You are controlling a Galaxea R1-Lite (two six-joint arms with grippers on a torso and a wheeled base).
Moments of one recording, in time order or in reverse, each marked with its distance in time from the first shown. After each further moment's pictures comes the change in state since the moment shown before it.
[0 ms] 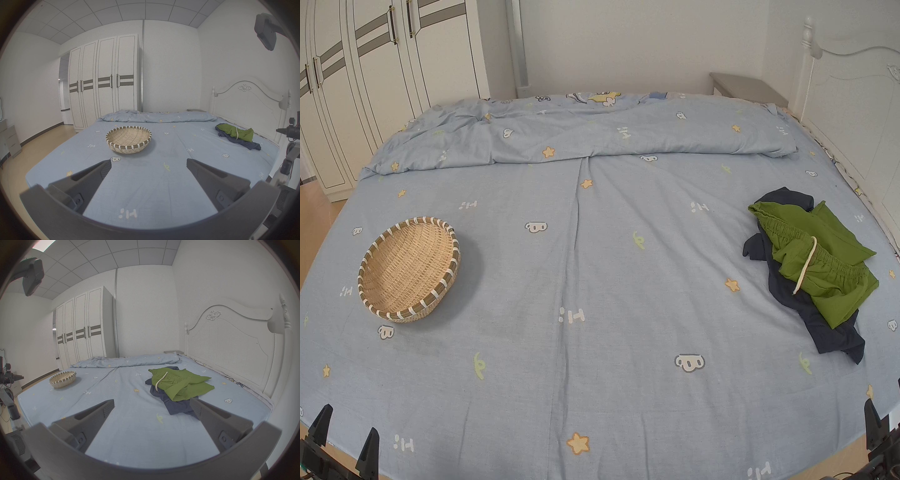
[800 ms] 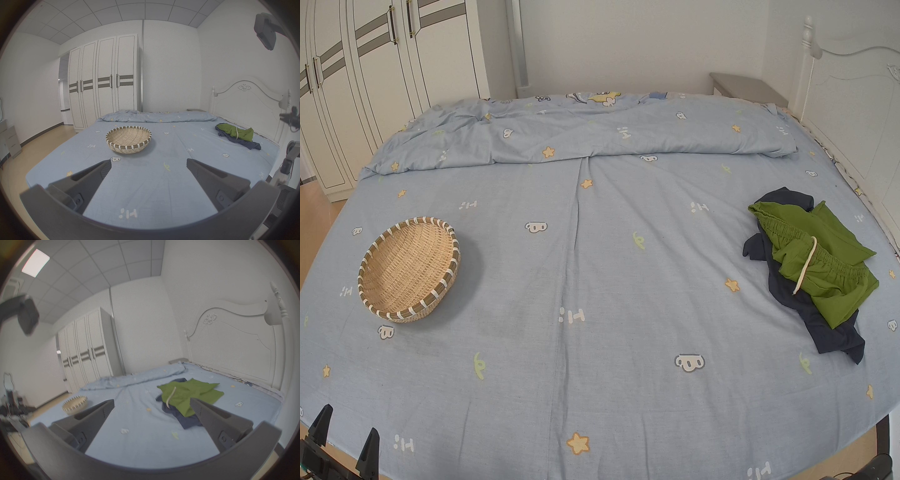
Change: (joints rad) left arm 0.000 0.000 0.000 0.001 -0.001 0.003; right arm 0.006 0.020 -0.174 0.027 0.041 0.167
